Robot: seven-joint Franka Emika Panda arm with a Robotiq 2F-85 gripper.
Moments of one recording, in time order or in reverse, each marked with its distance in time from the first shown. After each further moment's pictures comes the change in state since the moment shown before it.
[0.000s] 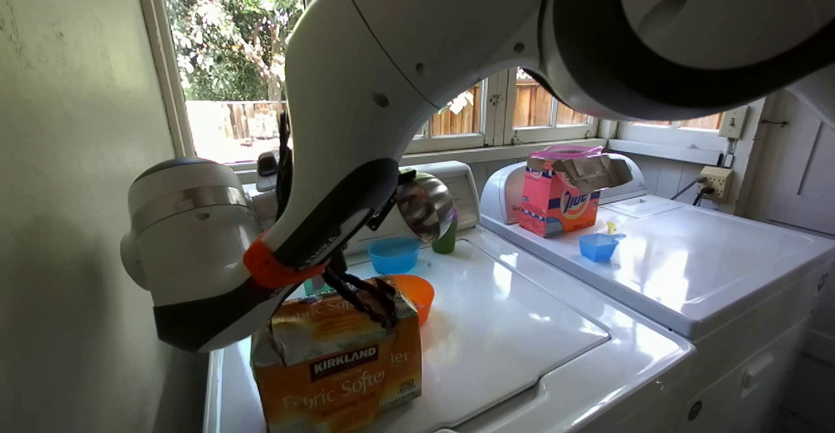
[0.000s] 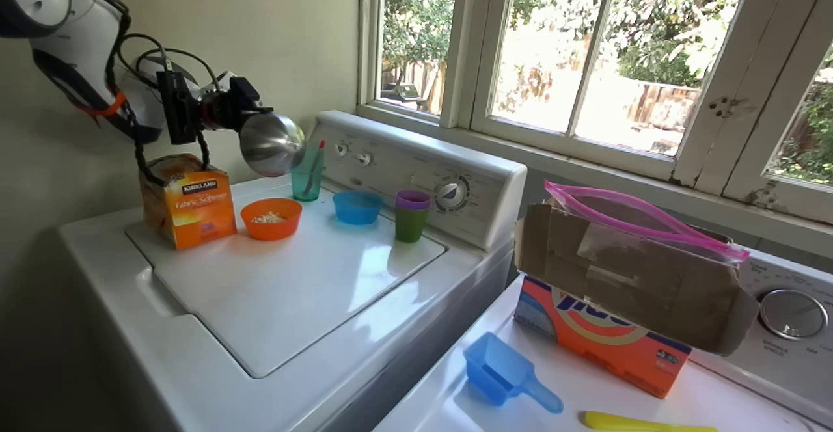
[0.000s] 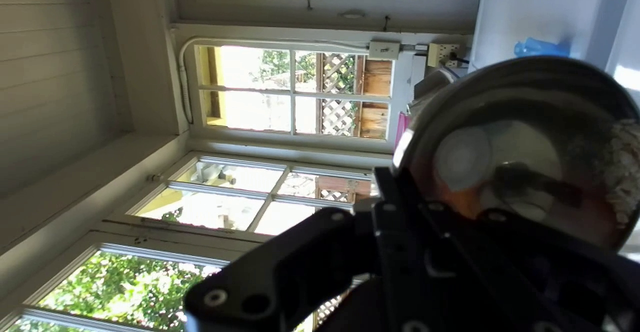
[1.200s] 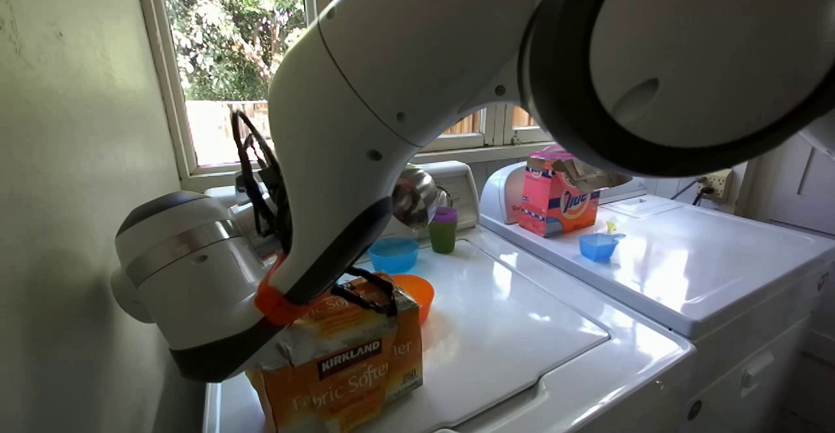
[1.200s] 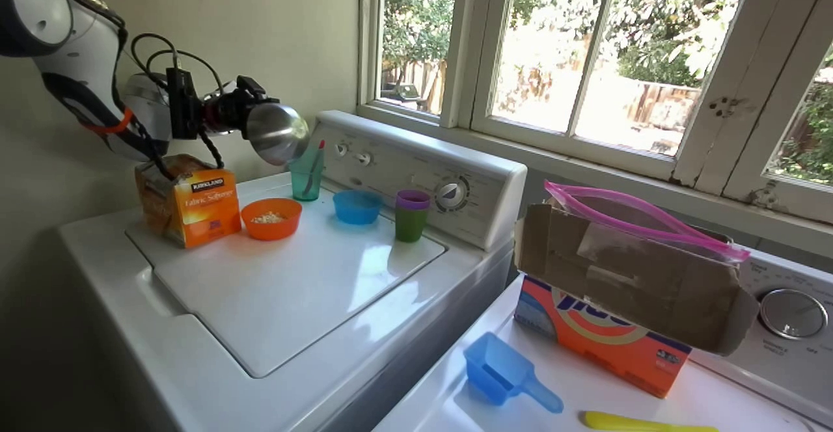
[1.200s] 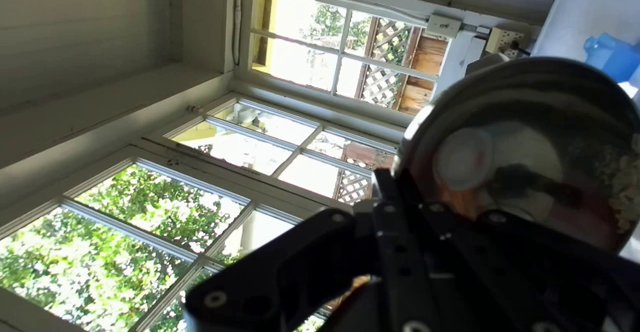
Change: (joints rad) arm 0.043 0.074 -0.038 0.042 -0.167 0.020 -0.276
